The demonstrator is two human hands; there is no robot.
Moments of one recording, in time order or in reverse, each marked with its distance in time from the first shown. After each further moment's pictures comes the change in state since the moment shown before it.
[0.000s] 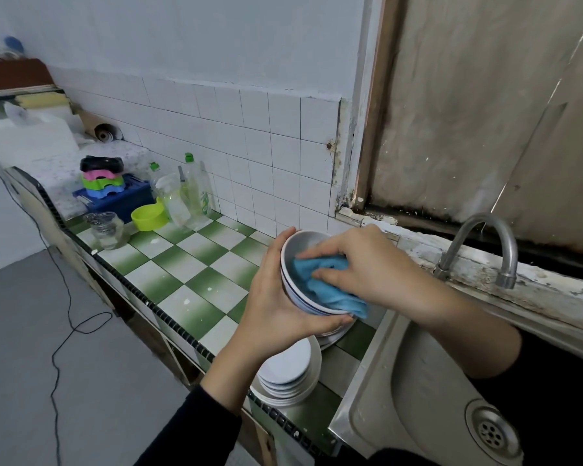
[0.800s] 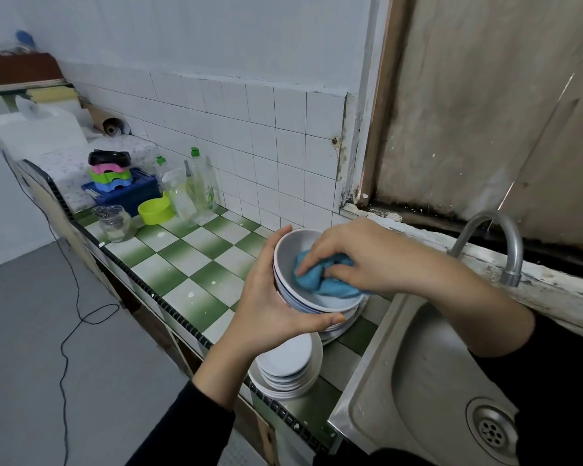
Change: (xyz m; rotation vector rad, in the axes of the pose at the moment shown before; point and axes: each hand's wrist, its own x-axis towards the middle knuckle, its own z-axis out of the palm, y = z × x) left_hand -0.008 0.002 -0.008 -0.093 -0.022 0.016; right_hand 0.009 0.009 -0.012 -0.055 -0.224 -0.245
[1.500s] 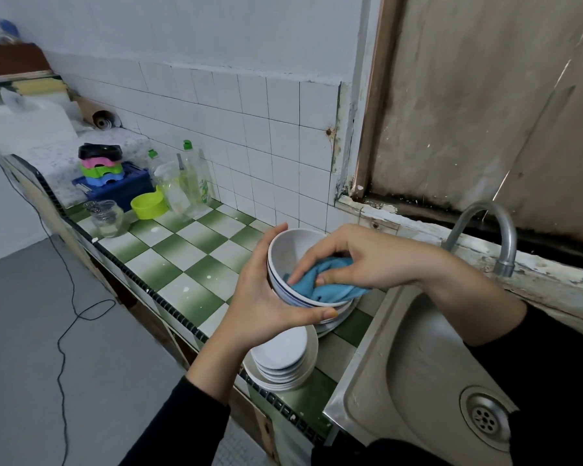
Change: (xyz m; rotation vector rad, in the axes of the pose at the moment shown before) left_hand 0.001 -0.011 -0.001 -0.020 -0.025 -0.056; right_hand -0.006 0.006 0.005 0.404 -0.164 -0.045
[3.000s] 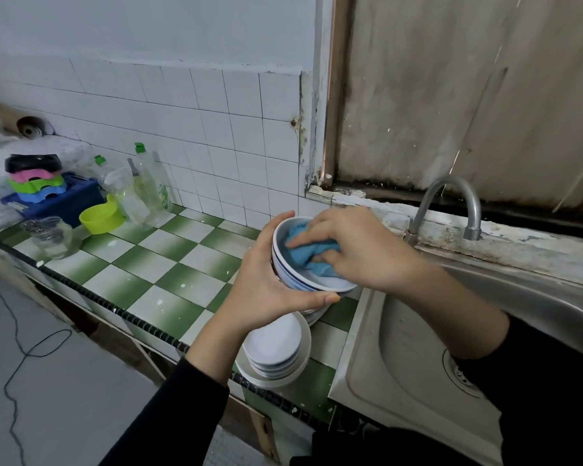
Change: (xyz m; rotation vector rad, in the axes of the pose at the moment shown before) left_hand 0.014 -0.005 -0.004 -0.074 -0.223 0.046; right_hand 0.001 -0.010 0.036 -0.434 0.463 0.243
